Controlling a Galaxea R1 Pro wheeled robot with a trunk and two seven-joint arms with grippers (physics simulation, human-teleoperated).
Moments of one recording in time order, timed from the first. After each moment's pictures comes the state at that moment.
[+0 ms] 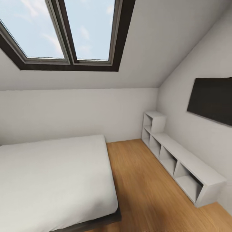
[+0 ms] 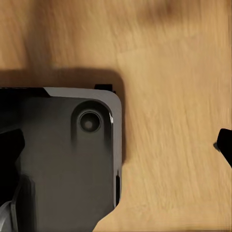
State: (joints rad) left arm -0.22 -0.02 -0.24 0.00 0.83 -0.06 0.16; right arm -0.11 -0.13 0.00 0.03 -0.02 -0.18 0.15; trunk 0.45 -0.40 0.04
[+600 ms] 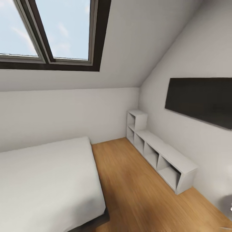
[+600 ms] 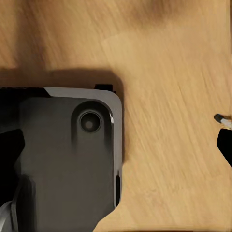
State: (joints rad) left arm -0.22 -0.02 -0.24 0.00 0.83 -0.07 0.16; right arm -0.11 -0.13 0.00 0.03 -0.02 -0.18 0.15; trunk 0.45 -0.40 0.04
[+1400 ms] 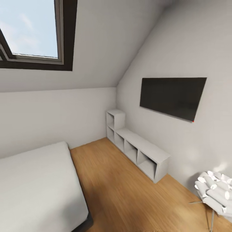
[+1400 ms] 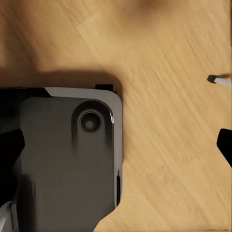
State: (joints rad) left arm -0.22 -0.02 -0.24 0.00 0.82 -0.05 0.15; right arm -0.11 -0.13 0.00 0.03 -0.02 -0.18 0.15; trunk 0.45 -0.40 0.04
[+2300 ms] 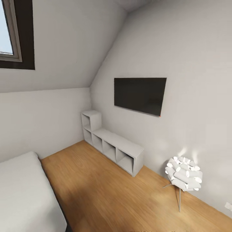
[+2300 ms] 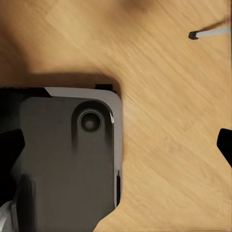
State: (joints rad) left arm -0.22 -0.02 -0.24 0.00 0.82 -0.06 0.15; right arm -0.11 -0.13 0.00 0.03 -0.02 -0.18 0.15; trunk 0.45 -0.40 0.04
